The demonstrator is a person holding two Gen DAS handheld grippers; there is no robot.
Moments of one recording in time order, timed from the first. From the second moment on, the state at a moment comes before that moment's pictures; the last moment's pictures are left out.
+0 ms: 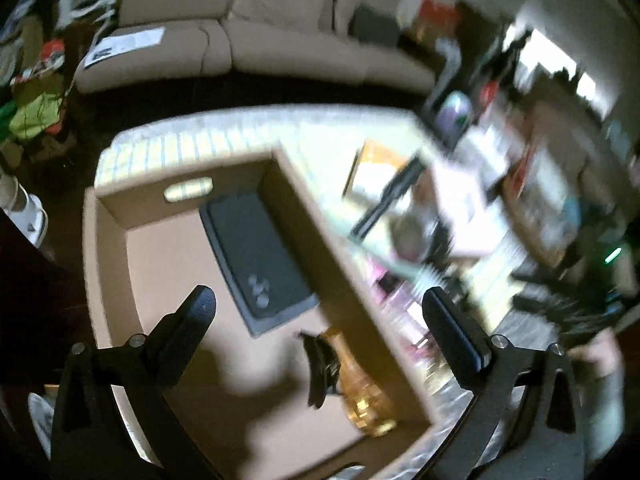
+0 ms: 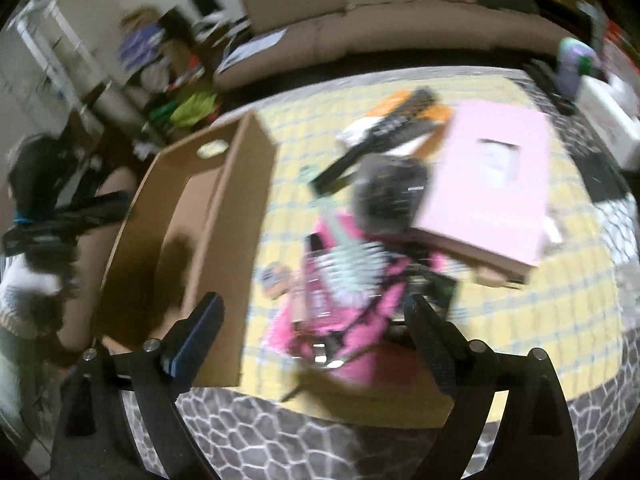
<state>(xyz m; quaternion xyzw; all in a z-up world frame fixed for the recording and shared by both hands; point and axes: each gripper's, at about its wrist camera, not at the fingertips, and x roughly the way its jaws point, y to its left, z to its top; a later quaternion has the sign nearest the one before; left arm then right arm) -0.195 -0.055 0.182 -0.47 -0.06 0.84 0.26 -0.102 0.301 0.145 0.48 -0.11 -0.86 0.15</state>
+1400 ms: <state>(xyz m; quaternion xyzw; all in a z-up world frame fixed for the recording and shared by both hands) -0.291 0.295 0.065 -0.57 0.07 0.74 0.36 -0.158 0.475 0.045 0.45 -0.33 -0.83 0.09</state>
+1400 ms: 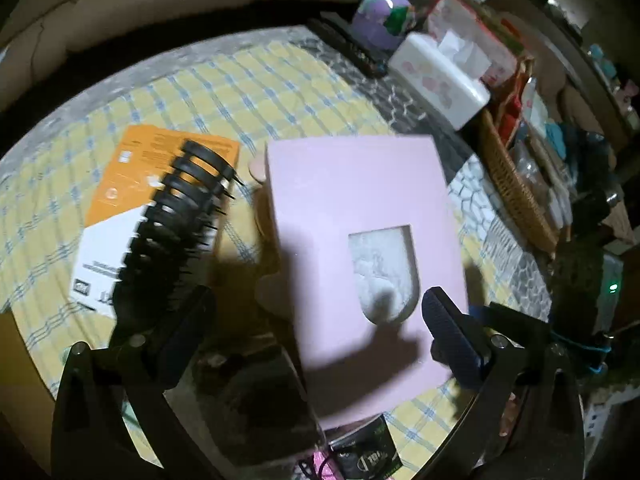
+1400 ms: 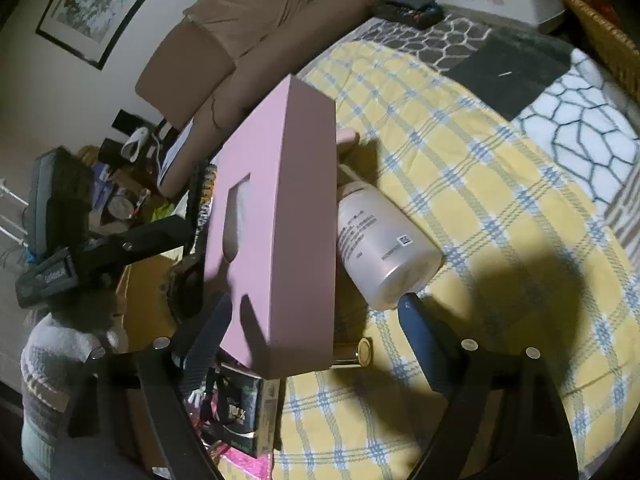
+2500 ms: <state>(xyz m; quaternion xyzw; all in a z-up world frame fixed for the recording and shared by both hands) -0.258 0.202 0.145 -0.49 -0.11 0.75 0.43 -0.126 0.384 0.173 0.37 -0.20 -0.89 0.16</state>
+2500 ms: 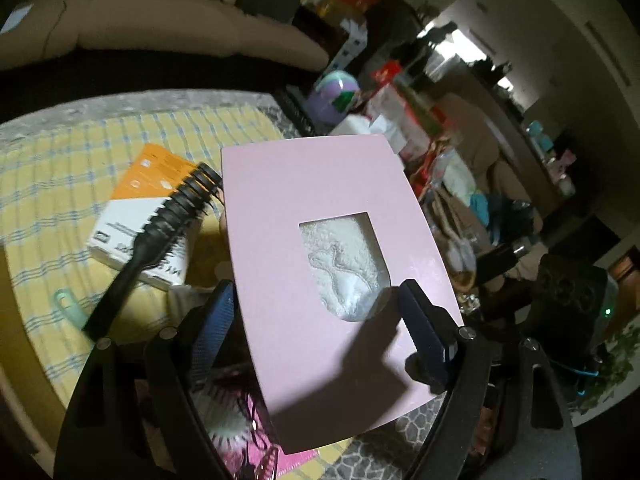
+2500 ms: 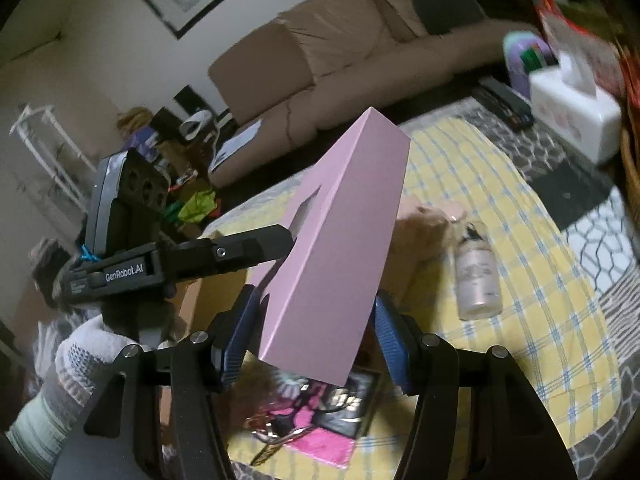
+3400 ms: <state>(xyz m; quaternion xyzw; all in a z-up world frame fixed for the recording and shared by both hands) -0.230 -0.097 0.176 -0.45 -0.23 0.80 0.31 -0.155 0.127 0.182 0.40 -0.22 -0.81 0.35</state>
